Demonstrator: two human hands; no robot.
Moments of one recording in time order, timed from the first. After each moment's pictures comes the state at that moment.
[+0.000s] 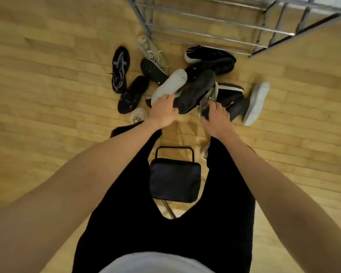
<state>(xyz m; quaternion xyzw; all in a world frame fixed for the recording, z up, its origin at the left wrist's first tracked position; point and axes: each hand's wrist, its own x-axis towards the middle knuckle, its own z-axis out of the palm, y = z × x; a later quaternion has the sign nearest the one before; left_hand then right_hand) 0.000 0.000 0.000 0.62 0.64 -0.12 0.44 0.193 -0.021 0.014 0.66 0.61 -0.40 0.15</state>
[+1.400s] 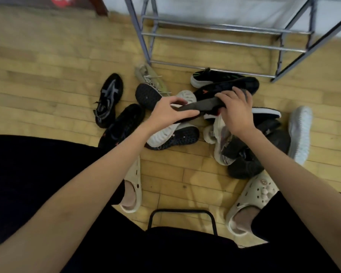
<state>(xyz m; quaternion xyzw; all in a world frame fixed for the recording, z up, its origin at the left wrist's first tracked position) -0.021 0.007 -0.229 0.57 0.61 0.21 0.51 0.205 0.008 -0.250 0.65 0.75 -0.11 -0.06</state>
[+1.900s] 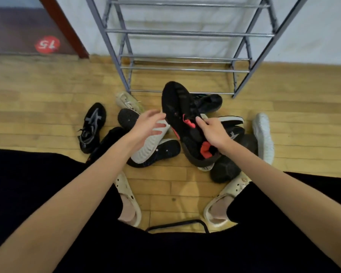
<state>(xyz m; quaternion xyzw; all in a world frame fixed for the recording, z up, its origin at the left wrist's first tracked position) -0.012 -0.022 -0.178 0.42 0.61 0.26 0.63 0.193 -0.056 -0.182 0.69 0.51 -0.44 -0.25</state>
